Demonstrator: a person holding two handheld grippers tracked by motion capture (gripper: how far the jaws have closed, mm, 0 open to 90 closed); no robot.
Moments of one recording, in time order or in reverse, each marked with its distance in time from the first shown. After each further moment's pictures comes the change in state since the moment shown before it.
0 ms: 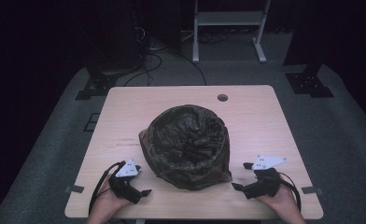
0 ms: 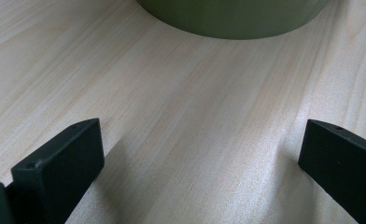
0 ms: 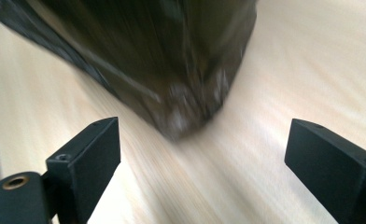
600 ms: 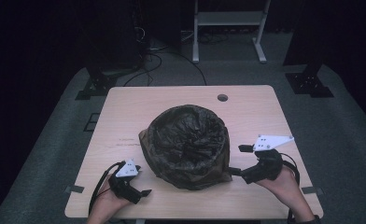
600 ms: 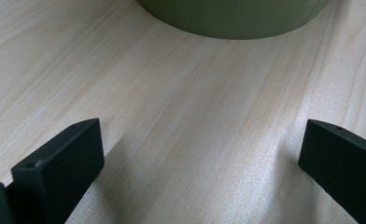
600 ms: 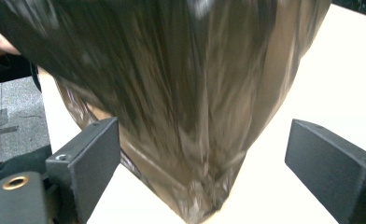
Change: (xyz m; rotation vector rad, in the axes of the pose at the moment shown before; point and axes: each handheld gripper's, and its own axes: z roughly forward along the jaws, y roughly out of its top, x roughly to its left) left arm 0.000 0.000 0.000 0.000 0.000 0.000; right arm 0.004 0.074 -0.037 -0.101 0.087 -0.035
